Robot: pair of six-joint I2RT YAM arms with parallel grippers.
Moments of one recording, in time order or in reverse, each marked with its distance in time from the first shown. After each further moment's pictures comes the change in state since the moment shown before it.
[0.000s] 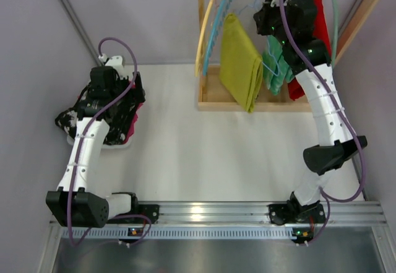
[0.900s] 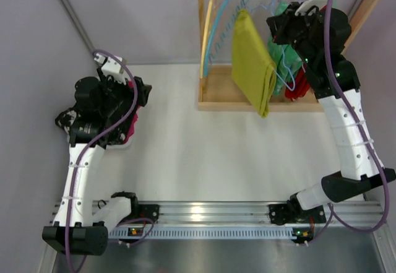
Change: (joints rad) left arm 0.000 -0.228 -0.120 0.277 0.295 0.135; right arm -0.001 -0.290 -0.238 0.070 -0.035 0.107
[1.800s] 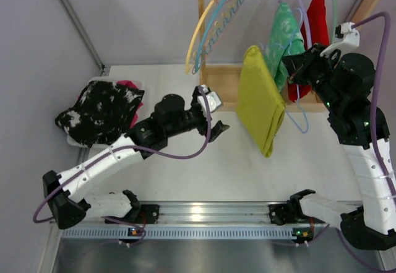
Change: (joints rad) left arm -0.792 0.164 -0.030 0.151 -0.096 0.197; right arm 0.000 -0.399 -0.363 -0.133 0.042 0.236
